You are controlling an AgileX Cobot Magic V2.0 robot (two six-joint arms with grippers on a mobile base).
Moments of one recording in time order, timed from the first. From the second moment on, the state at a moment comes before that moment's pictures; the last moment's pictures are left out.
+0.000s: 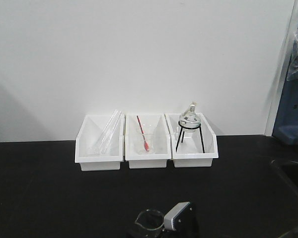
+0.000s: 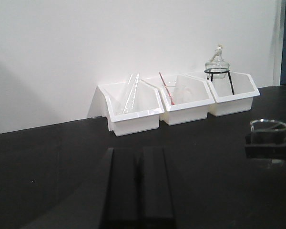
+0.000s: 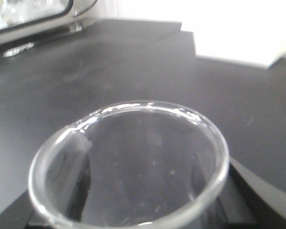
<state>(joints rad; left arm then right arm) -0.25 -0.01 0.03 -0.03 0.01 0.09 0.40 2.14 -0.88 -0.59 -1.06 0.33</state>
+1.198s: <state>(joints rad) -0.25 -0.01 0.03 -0.03 0.01 0.09 0.40 0.63 -0.75 -0.47 0.57 0.48</state>
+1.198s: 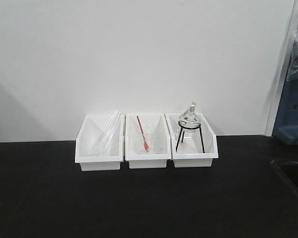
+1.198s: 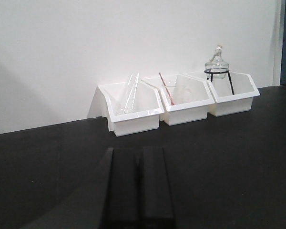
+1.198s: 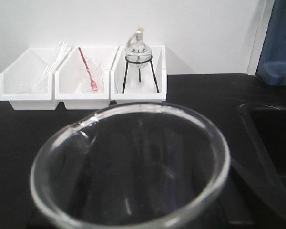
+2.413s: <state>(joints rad) -0.25 -0.01 0.03 -0.03 0.01 0.09 0.40 0.61 -0.75 -0.47 0.58 0.48</state>
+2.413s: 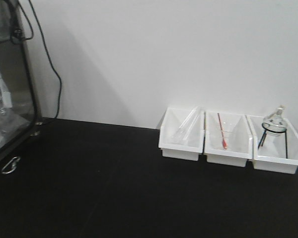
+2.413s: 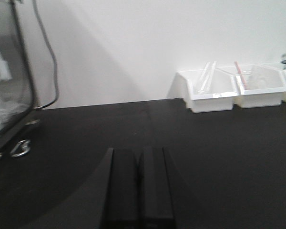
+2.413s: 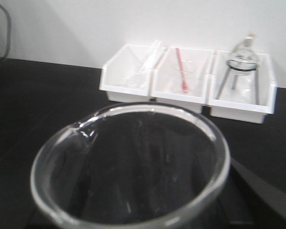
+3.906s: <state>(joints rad) -0.25 -0.01 0.03 -0.03 0.01 0.09 0.40 0.61 -0.75 -0.47 0.58 0.48</state>
